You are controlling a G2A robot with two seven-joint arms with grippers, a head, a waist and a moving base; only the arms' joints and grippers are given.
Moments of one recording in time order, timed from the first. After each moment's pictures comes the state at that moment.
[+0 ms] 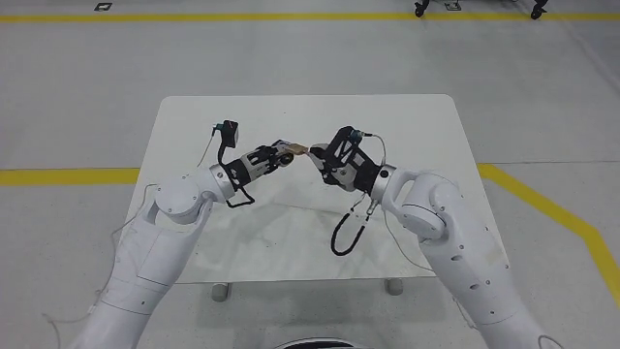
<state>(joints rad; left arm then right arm) 1.21 -1.14 -1.17 -1.51 -0.29 -0.01 -0.69 -1.32 -1.25 1.17 -1.84 -1.10 -0.48 0.50</state>
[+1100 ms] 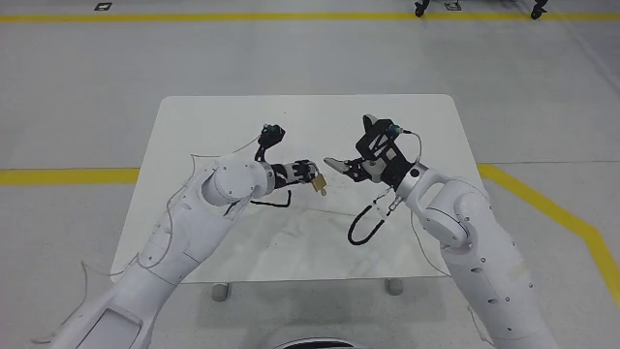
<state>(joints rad) 0.95 -1.22 -0.82 -1.33 0.11 0.21 -0.71 -1.43 -1.22 1.30 -1.94 -1.21 -0.42 0.40</state>
